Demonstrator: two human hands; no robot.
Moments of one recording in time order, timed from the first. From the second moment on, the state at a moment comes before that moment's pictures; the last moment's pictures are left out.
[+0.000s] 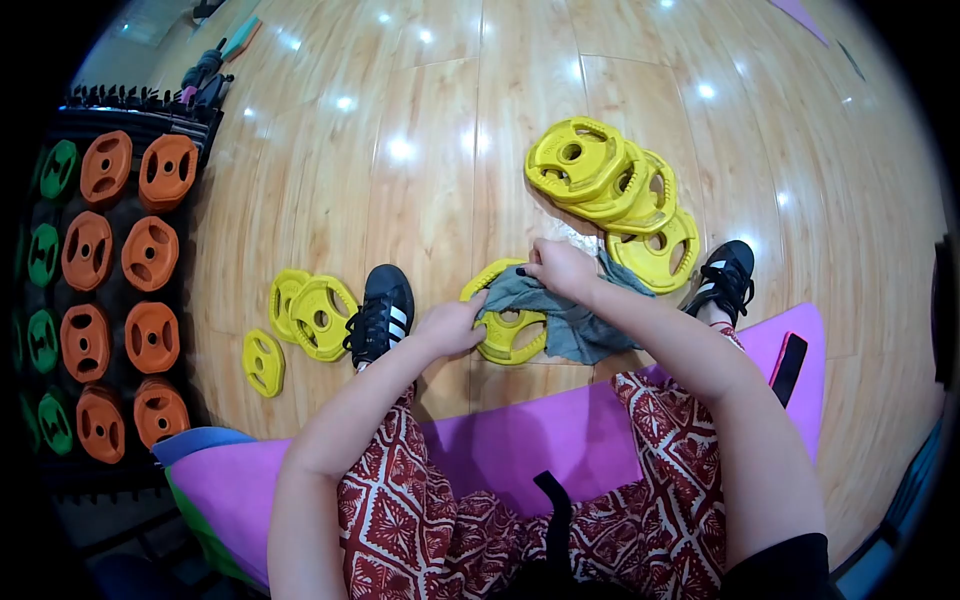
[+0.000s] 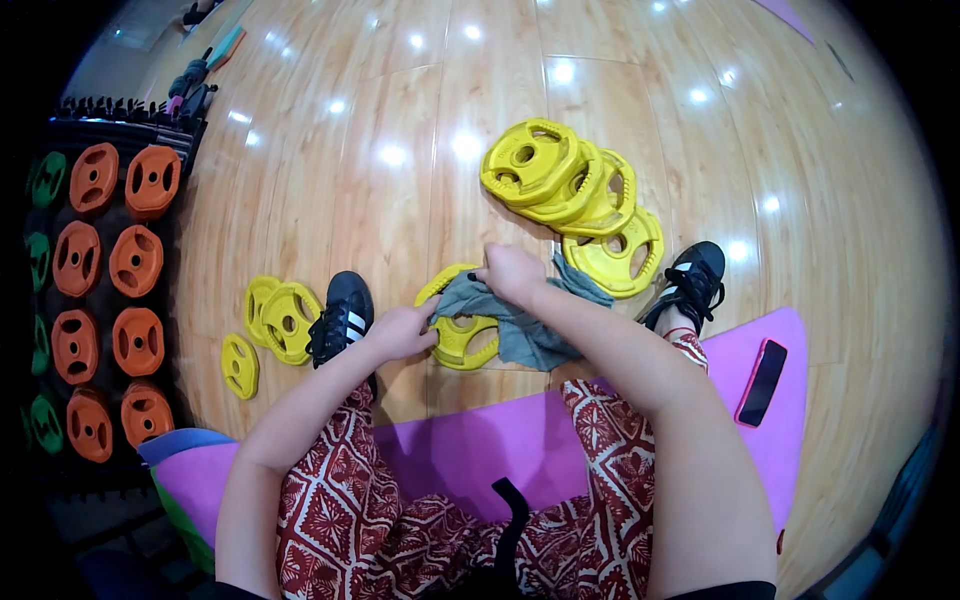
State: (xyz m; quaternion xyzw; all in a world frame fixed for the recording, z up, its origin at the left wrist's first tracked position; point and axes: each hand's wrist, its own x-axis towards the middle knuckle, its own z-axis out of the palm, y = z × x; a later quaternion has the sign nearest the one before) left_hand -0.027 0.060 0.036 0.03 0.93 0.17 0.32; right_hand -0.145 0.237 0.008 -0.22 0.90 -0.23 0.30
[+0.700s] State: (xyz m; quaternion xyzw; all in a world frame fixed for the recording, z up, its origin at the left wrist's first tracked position) left_hand -0.011 0.067 0.024 0.13 0.94 0.14 0.28; right_hand -0.172 0.229 -0.013 -0.27 0.87 -0.28 0.29
